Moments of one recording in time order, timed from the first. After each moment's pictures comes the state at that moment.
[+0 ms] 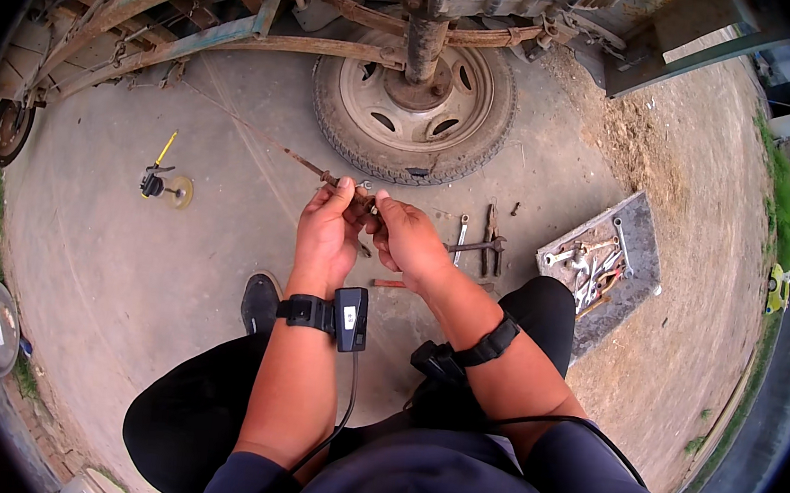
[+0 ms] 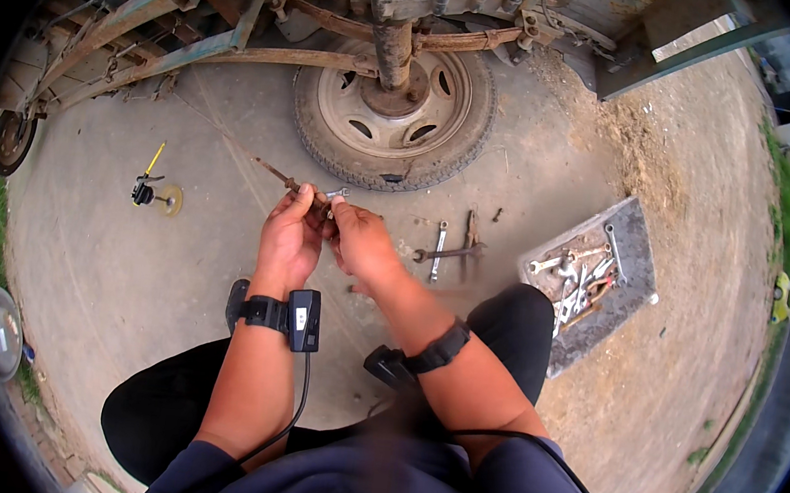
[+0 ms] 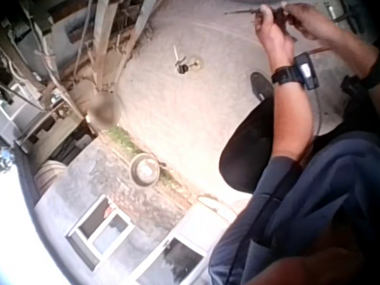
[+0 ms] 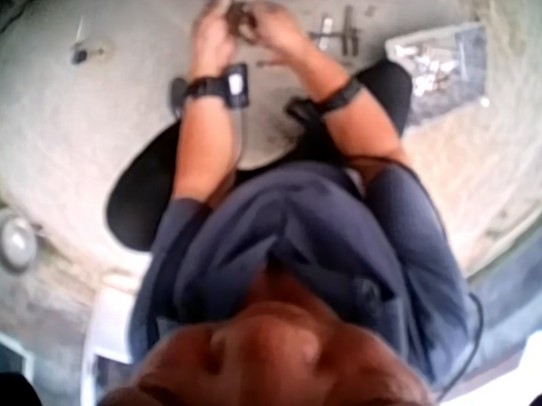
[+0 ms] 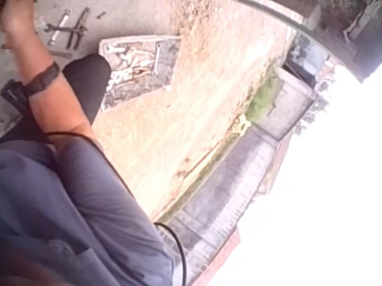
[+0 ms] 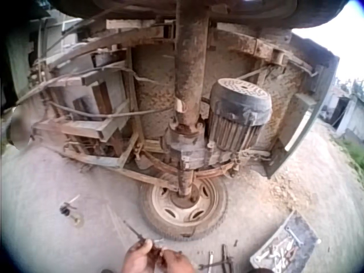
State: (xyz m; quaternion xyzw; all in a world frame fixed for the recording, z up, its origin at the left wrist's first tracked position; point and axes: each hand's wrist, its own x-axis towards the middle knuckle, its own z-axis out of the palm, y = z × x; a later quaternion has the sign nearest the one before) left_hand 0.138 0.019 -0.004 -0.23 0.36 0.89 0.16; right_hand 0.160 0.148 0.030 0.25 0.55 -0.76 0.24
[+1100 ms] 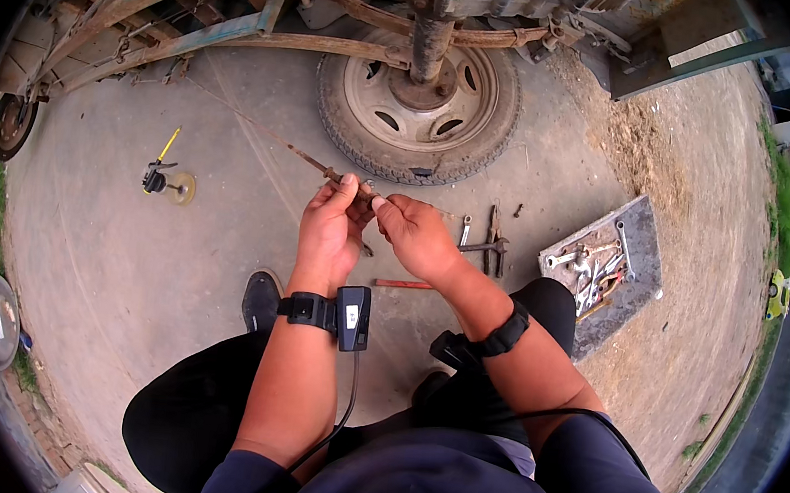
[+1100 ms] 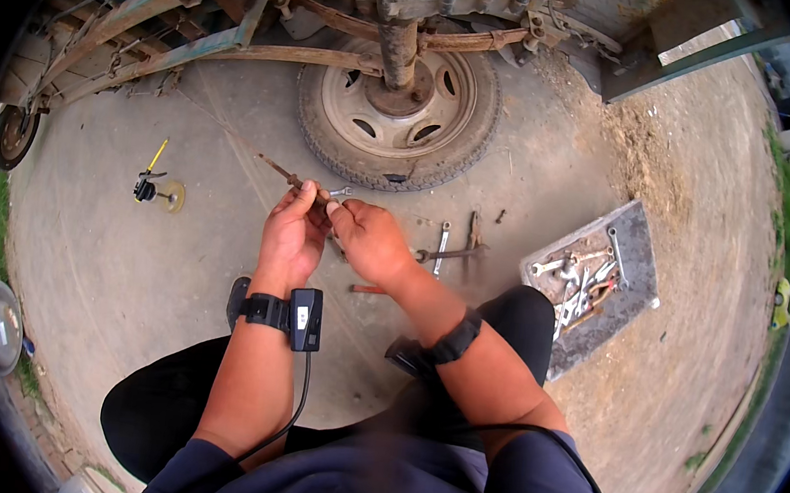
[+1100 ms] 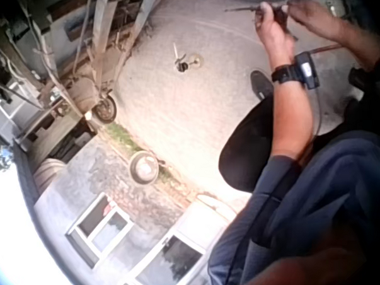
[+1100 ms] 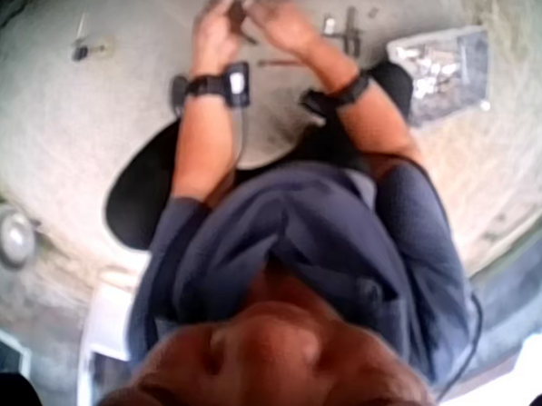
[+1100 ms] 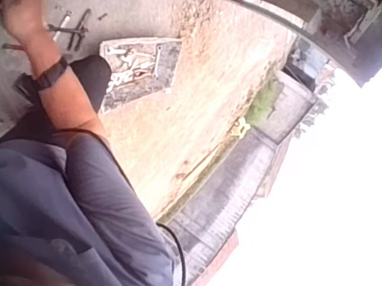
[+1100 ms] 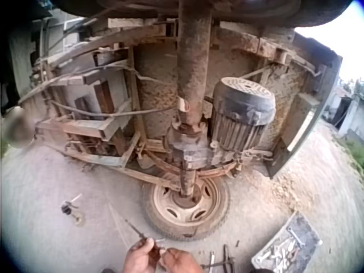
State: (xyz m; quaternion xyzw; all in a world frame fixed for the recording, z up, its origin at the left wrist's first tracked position) left_hand 0.135 0.024 0.002 -0.24 0.34 0.90 0.15; right_hand 0.156 0.166 0.034 0.06 0.80 -0.58 0.17
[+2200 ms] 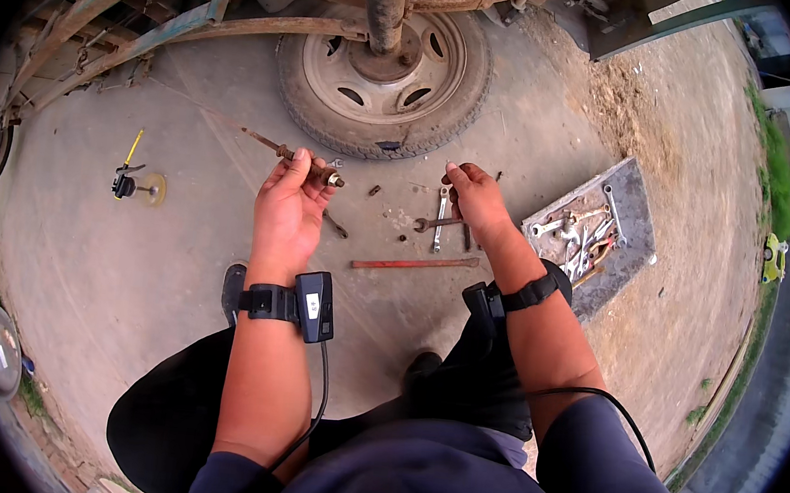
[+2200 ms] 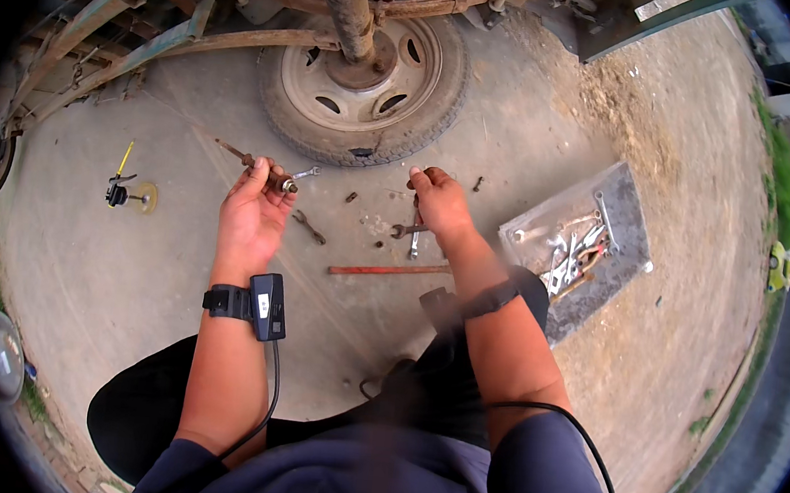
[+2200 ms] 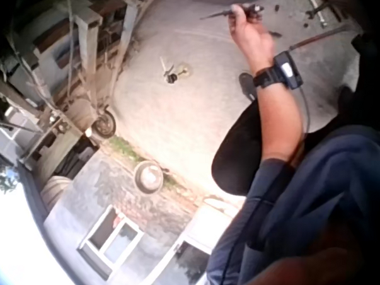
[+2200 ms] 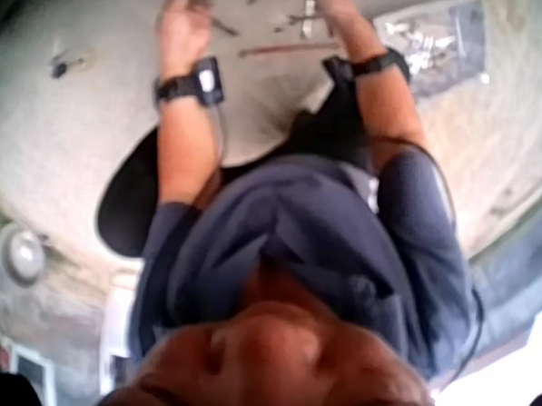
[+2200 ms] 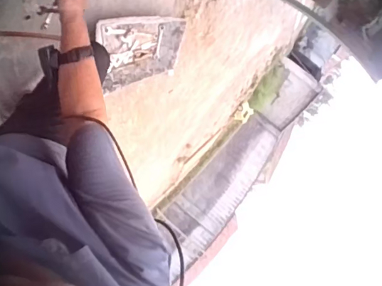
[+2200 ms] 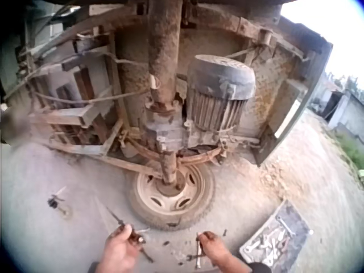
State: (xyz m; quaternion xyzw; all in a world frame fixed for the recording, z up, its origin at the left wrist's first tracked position) left_hand 0.132 0.024 0.008 -0.22 0.36 0.89 0.15; right_hand 0.164 0.296 -0.040 0.31 0.70 -0.62 0.15
